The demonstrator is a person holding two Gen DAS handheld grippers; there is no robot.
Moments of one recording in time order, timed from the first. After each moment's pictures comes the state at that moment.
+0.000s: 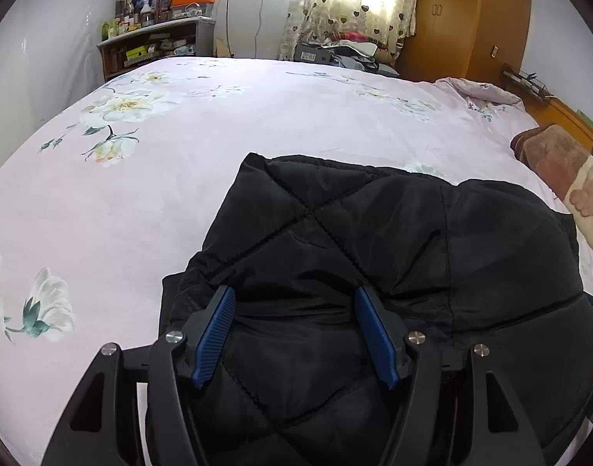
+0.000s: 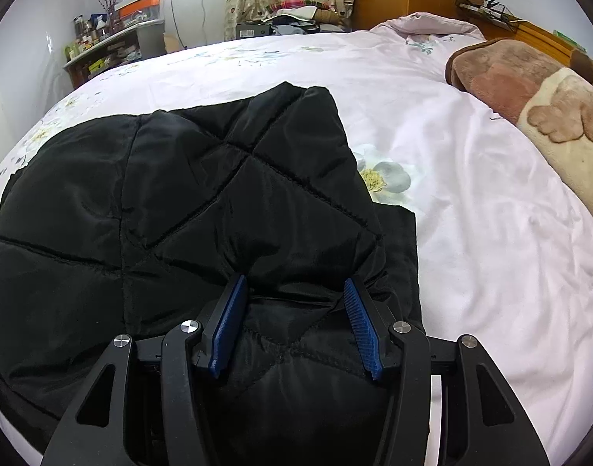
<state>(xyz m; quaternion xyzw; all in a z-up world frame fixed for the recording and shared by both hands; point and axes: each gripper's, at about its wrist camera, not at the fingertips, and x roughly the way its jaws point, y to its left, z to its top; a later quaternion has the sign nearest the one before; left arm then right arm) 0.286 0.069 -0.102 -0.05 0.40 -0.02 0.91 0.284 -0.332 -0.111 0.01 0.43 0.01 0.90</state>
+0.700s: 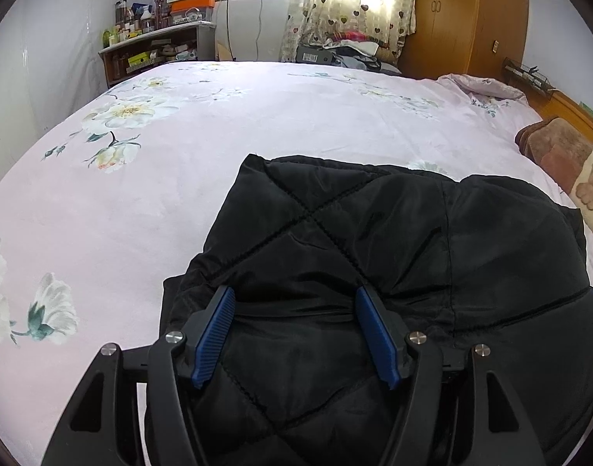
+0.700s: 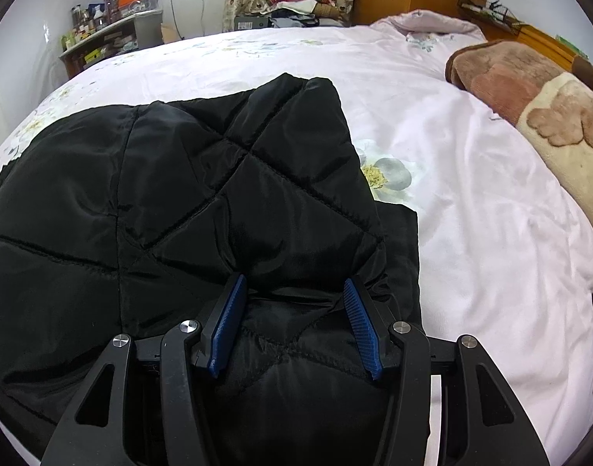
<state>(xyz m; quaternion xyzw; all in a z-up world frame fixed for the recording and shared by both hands) 0.289 0.063 -0.098 -0.03 0.41 0.00 0.91 0.294 -0.327 -0.110 0.00 0.45 0.00 0.89</state>
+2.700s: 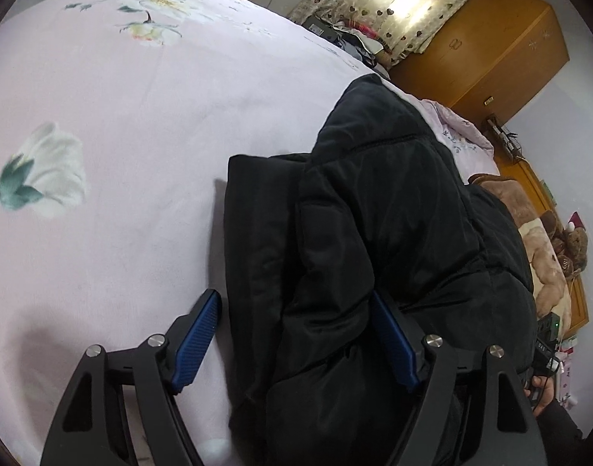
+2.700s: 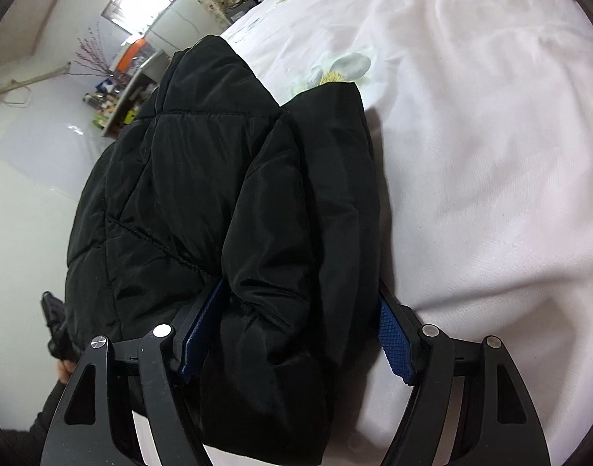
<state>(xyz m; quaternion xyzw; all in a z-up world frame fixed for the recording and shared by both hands) 0.244 0.152 -0.140 -0.24 0.45 -0.11 0.85 0.269 -0.423 -0.150 0.28 0.50 0.14 0.81</state>
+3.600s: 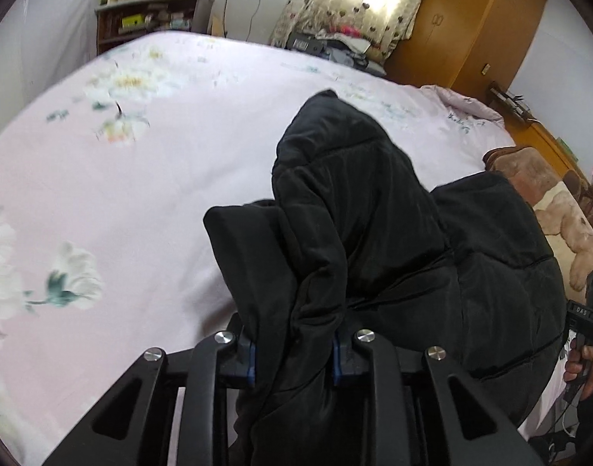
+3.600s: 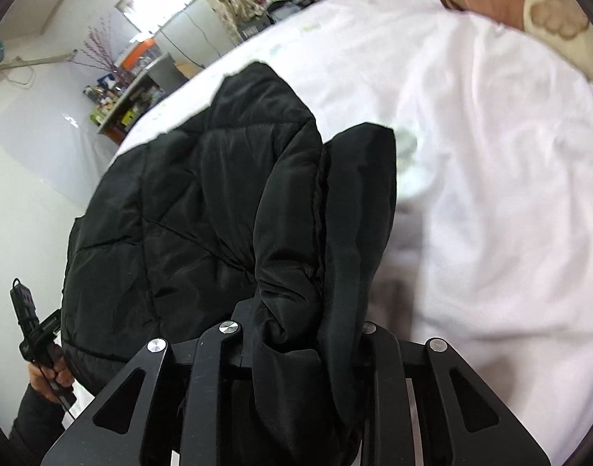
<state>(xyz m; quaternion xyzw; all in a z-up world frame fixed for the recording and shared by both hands) 0.238 0.098 -0.049 -0.12 0.43 -0.06 0.89 0.273 -0.380 -0.074 0.22 0.47 0.11 0.85</state>
